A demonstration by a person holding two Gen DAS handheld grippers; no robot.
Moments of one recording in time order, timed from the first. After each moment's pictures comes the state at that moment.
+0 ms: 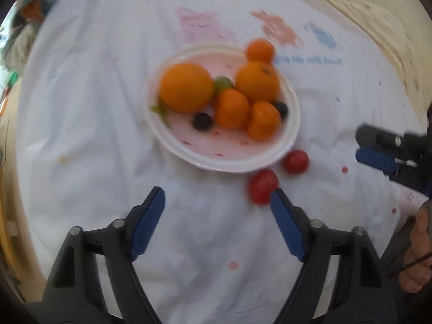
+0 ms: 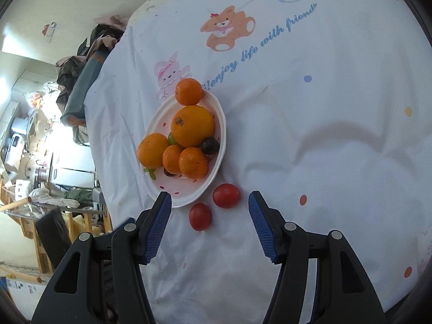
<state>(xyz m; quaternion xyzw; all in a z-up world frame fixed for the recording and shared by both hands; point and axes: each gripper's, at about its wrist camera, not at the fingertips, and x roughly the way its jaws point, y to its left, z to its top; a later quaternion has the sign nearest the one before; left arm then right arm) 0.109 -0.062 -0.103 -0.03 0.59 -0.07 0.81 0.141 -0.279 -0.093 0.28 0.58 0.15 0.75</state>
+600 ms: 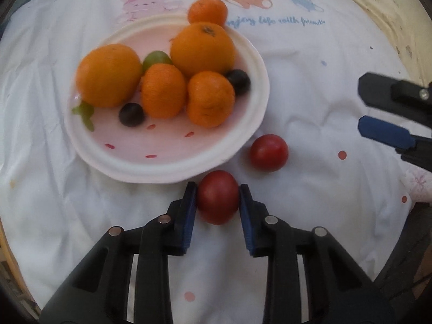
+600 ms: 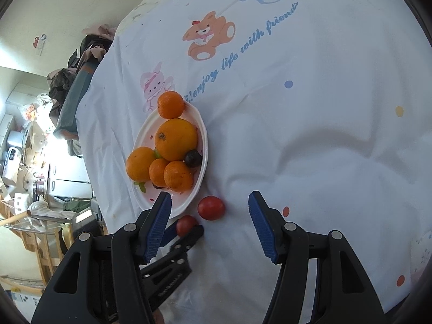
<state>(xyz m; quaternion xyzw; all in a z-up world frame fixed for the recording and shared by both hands) 0.125 -0.110 -0.138 0.01 0.62 -0.11 0.78 0.148 -0.296 -0.100 0.30 0.57 0.13 0.75</state>
